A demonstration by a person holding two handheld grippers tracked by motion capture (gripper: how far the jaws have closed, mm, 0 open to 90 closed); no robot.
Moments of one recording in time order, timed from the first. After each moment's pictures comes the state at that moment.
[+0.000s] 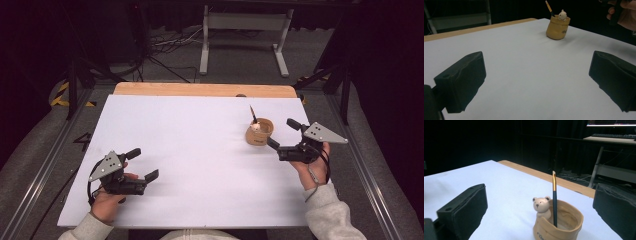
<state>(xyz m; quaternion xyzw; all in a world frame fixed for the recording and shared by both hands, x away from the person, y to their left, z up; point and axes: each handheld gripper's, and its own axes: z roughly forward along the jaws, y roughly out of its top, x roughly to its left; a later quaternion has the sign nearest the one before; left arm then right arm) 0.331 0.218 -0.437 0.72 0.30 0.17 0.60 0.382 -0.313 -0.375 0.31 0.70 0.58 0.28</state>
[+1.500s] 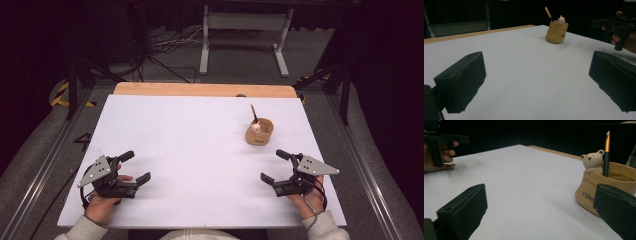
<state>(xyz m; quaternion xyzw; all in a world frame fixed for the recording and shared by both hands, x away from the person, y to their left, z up) 0.328 0.240 -0.453 0.71 0.29 0.17 0.63 0.331 -0.306 -0.436 0.27 0.73 0.59 0.21</state>
